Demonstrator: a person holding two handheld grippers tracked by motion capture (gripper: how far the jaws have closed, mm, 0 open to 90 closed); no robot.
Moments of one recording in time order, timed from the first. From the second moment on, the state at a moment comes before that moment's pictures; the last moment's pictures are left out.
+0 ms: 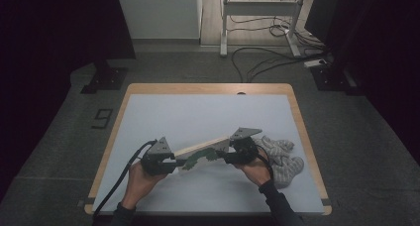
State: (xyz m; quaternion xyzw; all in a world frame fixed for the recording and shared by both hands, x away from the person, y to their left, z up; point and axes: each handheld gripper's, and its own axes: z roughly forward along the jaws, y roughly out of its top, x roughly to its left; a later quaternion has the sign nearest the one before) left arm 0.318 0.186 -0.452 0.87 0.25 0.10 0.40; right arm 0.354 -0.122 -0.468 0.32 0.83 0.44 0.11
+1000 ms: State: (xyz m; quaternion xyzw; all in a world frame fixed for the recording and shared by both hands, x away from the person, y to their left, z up) left arm 0.320 0.200 -0.457 0.86 0.29 0.14 0.39; right arm 0.363 -0.115 -0.475 0.32 0.83 0.44 0.11
